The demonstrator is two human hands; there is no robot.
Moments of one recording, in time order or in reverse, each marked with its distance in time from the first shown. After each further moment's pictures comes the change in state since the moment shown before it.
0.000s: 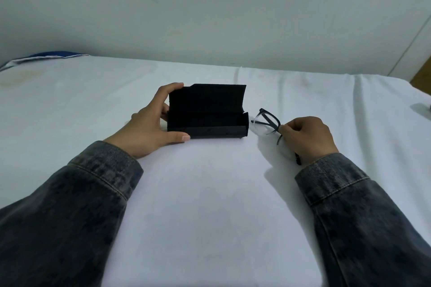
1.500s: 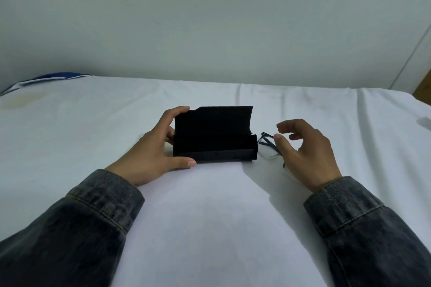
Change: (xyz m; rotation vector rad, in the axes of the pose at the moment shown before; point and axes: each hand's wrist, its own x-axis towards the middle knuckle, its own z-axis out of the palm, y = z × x) left_hand 0.003 -0.010 0.005 -0.061 -0.035 0.069; right_hand -0.020 -0.019 0.005 0.138 0.152 -0.308
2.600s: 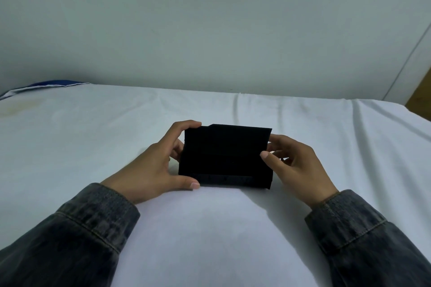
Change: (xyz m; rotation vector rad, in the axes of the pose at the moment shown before) left_hand -0.003 0.012 0.003 -0.007 -0.106 0.065; right_hand 0.001 0.001 0.007 0.289 -0.221 -0.054
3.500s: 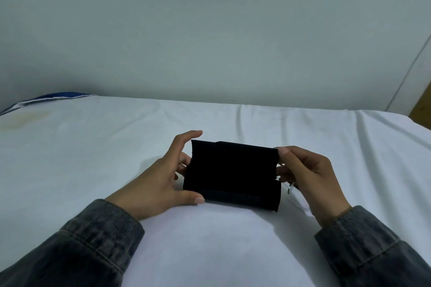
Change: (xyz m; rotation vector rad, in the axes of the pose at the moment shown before) left_hand 0.000 0.005 0.002 -0.044 -0.015 -0.037; right_hand 0.001 -0.005 -0.003 0.309 0.117 0.086
